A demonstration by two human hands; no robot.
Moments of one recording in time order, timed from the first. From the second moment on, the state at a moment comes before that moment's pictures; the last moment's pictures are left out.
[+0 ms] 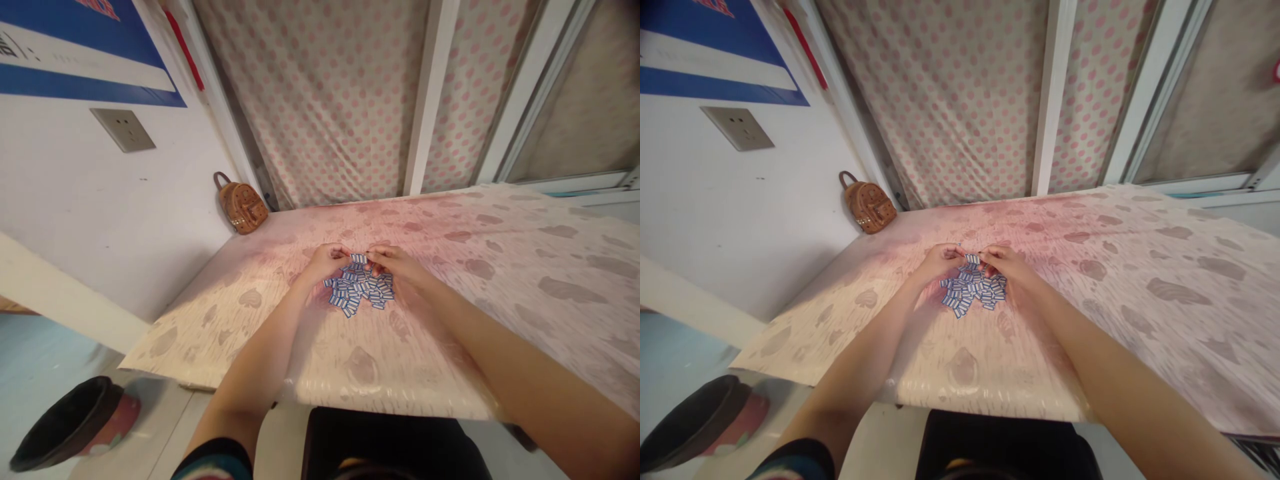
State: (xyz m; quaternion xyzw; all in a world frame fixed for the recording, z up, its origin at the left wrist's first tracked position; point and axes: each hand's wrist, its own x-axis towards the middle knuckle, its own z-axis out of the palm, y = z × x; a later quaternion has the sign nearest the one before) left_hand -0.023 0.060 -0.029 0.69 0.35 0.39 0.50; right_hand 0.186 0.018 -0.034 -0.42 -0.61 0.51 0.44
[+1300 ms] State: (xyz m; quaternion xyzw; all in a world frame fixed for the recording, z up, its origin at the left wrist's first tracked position) left_hand -0.024 0.056 -0.026 0.67 0.33 0.38 0.55; right_hand 0.183 0.016 -0.038 -0.42 -0.56 0.55 0.45
